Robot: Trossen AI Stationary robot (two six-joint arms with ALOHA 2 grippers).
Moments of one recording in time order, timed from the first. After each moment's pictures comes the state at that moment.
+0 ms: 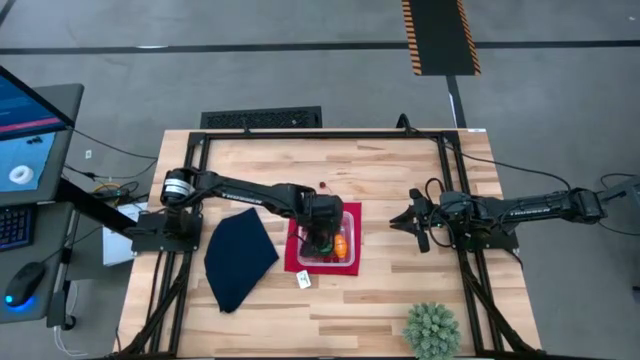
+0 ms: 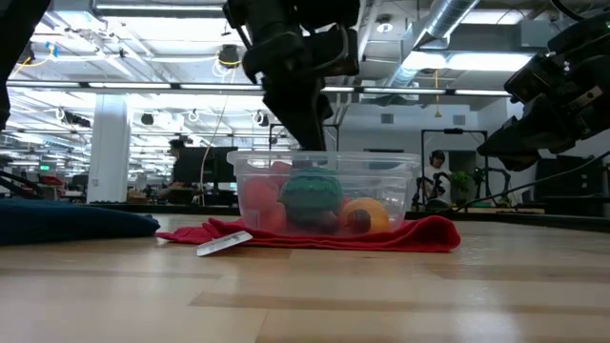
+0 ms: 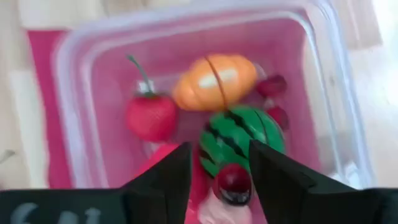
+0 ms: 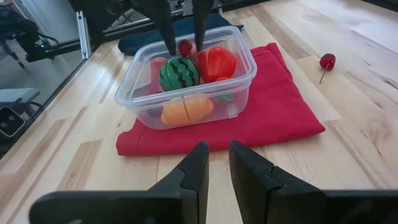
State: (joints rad) left arm -0.02 1.95 1.52 -0.71 0.11 0.15; right arm -0.02 0.45 0.00 0.10 -0.10 0.17
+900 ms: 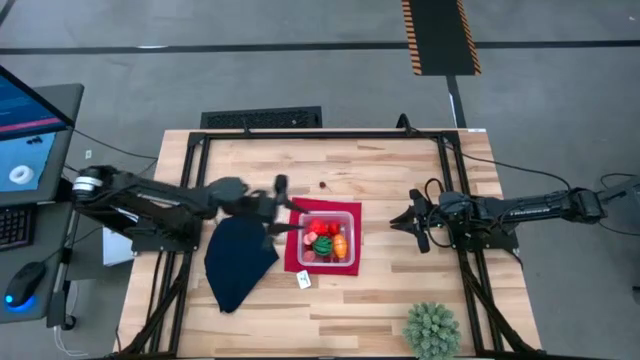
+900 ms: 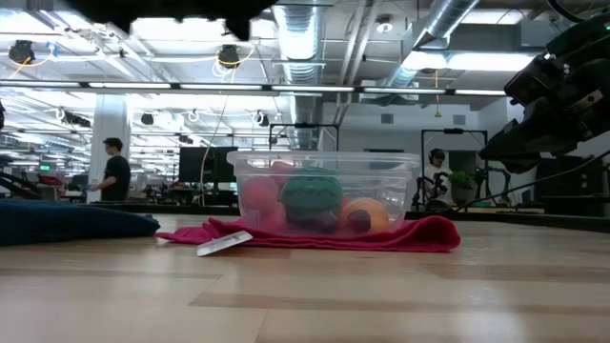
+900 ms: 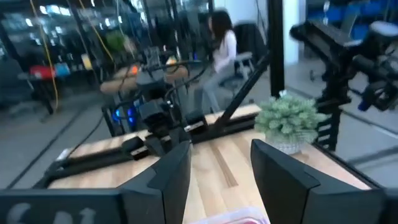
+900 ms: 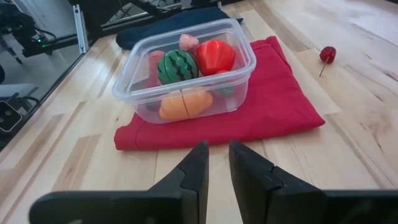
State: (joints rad) left arm -0.01 1.23 0.67 0.56 0.18 0.17; right arm -0.02 0.46 0.00 0.08 -0.10 0.17
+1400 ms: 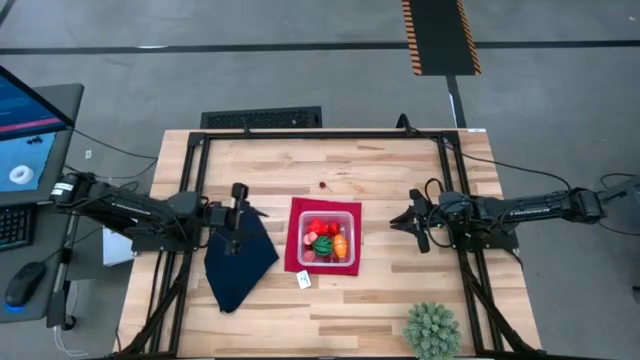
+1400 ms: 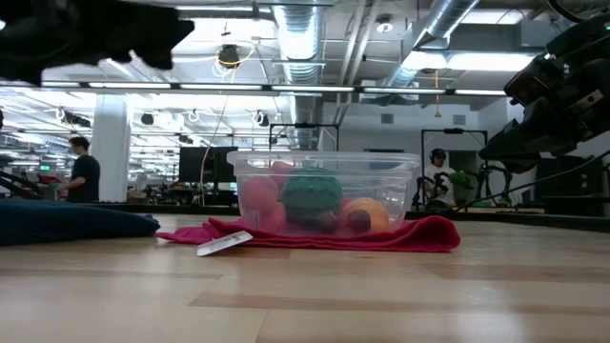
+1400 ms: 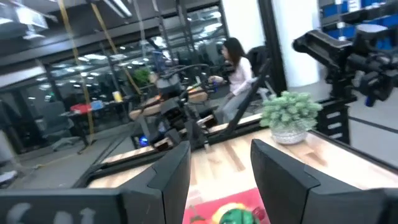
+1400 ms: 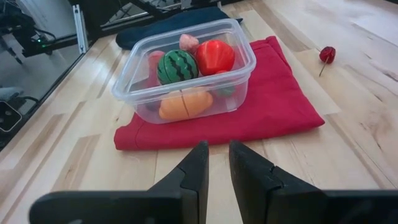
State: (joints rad) left arm -0.10 0.78 0.14 0.81 0.06 0.25; right arm -0.02 0.46 0.00 0.08 -0.10 0.17
